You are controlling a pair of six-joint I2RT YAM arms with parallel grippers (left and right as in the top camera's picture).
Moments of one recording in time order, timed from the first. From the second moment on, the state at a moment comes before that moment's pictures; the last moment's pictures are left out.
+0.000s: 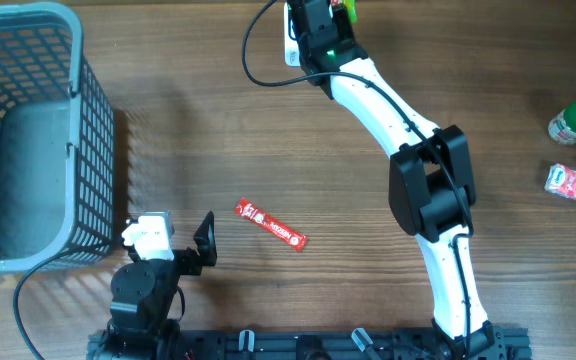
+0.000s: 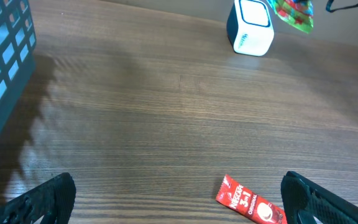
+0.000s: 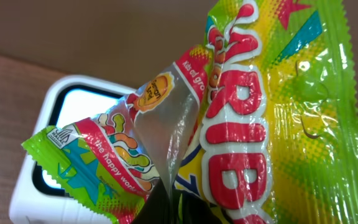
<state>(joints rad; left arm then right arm) -0.16 0.02 0.15 -0.50 -0.01 -0.23 0.47 2.38 2.04 -0.31 0.56 -0.09</state>
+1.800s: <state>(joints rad) -0.16 0.02 0.15 -0.50 -0.01 -0.23 0.82 2.00 1.43 -0.95 -0.34 0.20</state>
